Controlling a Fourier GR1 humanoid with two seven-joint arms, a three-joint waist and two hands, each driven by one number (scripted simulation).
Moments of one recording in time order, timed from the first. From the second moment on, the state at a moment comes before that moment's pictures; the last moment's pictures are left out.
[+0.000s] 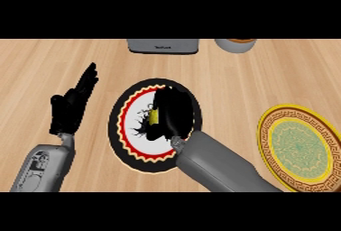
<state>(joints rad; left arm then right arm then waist) -0.30 0.22 -0.04 -1.40 -0.04 0.07 0.11 -0.77 0.00 0.77 -1.13 0.80 -0.35 0.92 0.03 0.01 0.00</state>
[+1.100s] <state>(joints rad) -0.28 0.22 -0.02 -1.39 -0.05 0.05 0.09 -0.75 -0.02 0.74 -1.05 0.34 -0.93 0.61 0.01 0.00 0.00</state>
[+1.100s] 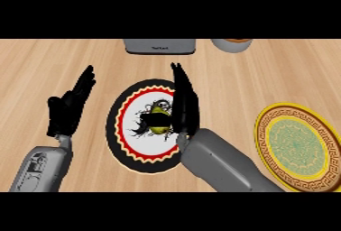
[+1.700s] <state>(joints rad) -0.22 0.23 0.01 -1.42 -0.05 0.05 0.09 -0.30 -0.31 0.62 -1.56 0.28 -0.96 0.48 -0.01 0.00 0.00</state>
